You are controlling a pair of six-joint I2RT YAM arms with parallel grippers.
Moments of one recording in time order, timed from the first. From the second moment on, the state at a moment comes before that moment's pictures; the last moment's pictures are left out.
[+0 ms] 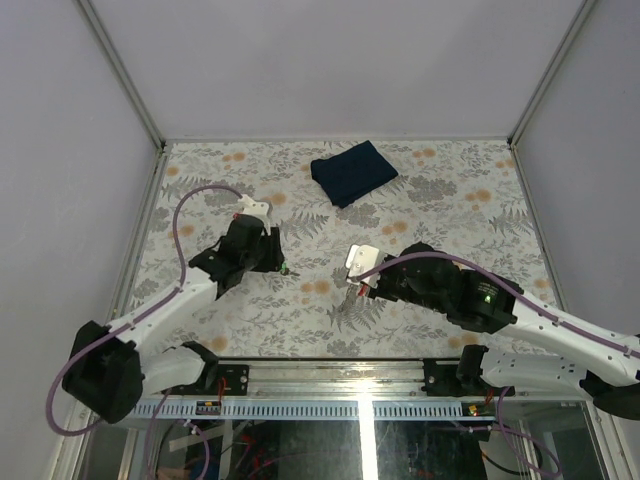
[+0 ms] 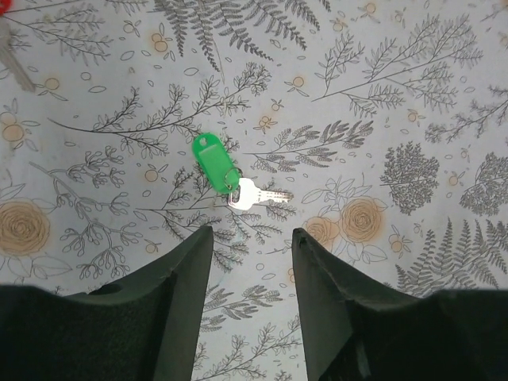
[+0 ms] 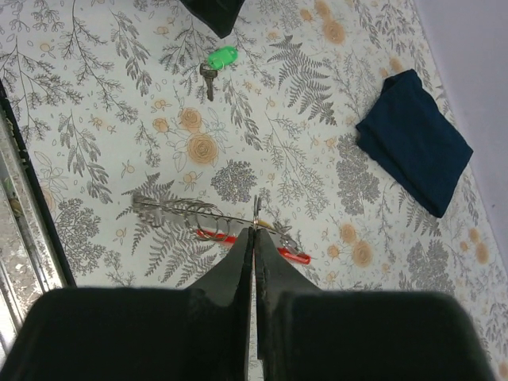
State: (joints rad) left arm -0.53 1.12 0.70 -0.29 -0.10 -0.41; right arm 1.13 0.93 1.01 -0.59 0.16 -0.40
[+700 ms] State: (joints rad) left arm -0.44 1.56 0.97 -0.39 0.17 -0.07; right arm 1.13 0.93 1.01 -0.61 0.11 -0.31
